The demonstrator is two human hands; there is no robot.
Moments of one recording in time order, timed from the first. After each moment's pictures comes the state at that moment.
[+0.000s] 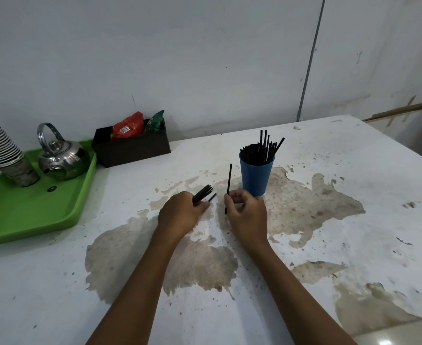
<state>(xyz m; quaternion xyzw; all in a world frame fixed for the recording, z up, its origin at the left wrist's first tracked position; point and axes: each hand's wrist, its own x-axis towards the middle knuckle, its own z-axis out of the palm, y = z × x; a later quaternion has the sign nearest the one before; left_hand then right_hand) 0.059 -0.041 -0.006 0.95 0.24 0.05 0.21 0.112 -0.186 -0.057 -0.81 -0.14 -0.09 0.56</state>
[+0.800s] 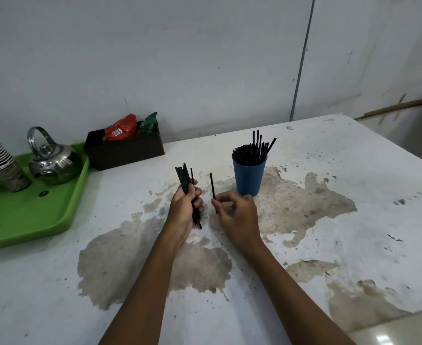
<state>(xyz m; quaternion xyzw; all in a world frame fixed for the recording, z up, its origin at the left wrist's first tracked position) 0.074 -0.065 -0.011 0.52 0.21 0.16 0.81 0.106 -0.191 -0.048 -0.80 -0.23 -0.12 0.54</state>
